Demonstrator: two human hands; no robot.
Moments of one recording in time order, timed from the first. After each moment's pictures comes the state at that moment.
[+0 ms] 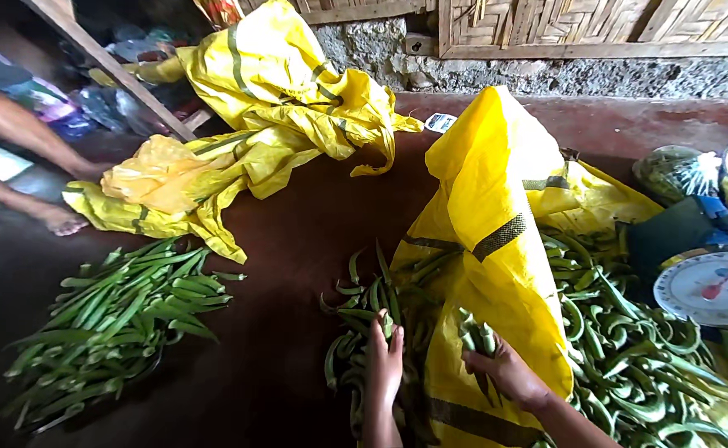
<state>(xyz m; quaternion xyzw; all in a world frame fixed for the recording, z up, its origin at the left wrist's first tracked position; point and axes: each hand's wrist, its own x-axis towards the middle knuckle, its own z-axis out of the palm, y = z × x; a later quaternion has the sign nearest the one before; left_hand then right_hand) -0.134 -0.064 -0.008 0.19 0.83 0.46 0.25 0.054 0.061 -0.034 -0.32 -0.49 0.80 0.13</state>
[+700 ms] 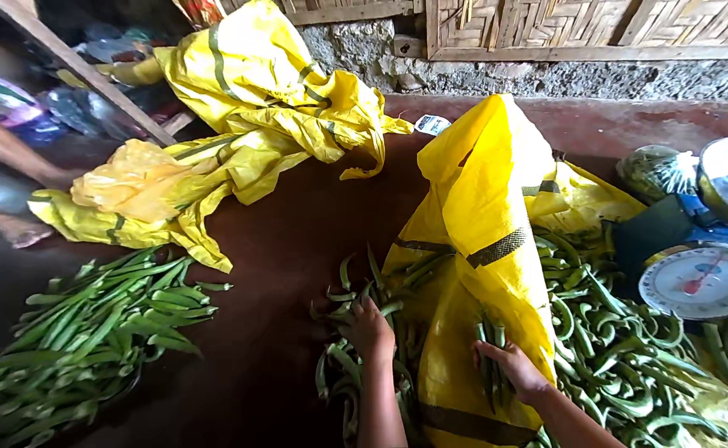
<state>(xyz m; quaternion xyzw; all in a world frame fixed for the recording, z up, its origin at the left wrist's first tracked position) -0.177 -0.003 -0.027 0.22 0.96 0.02 0.19 0.073 0.080 -0.066 -0.45 -0.38 0.80 0.13</state>
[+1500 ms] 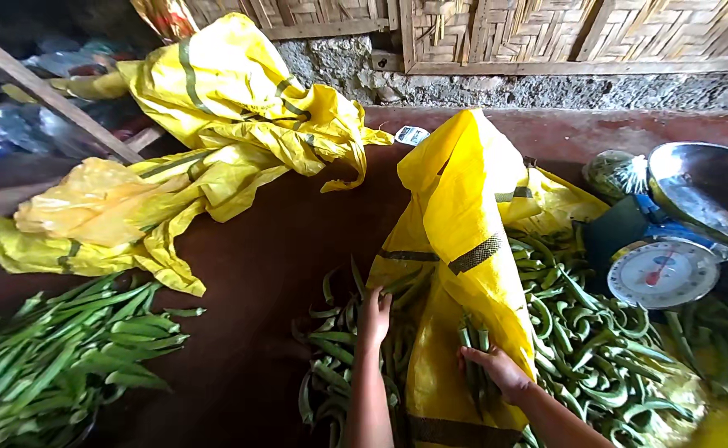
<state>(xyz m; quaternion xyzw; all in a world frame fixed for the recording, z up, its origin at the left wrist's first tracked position) -0.195 0.028 -0.036 0.34 0.84 0.29 0.30 0.076 0.082 -0.064 -0.46 -0.38 0.79 0.09</state>
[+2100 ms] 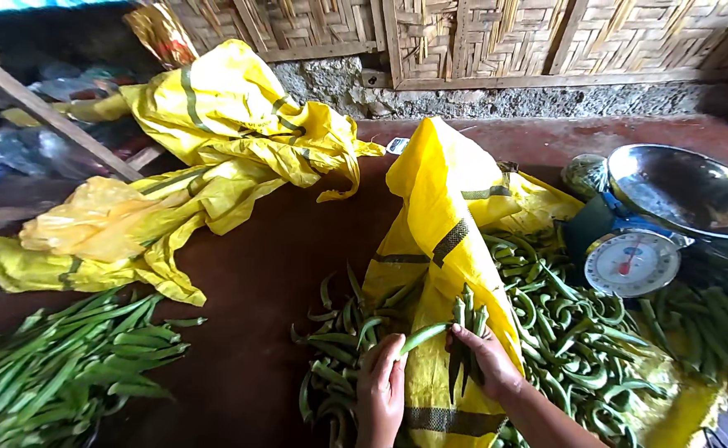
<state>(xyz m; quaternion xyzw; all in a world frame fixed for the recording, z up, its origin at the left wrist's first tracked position) -0.103 -0.067 0.006 0.51 0.68 0.53 -0.05 0.052 0.054 0.020 -0.37 -0.27 0.82 0.33</state>
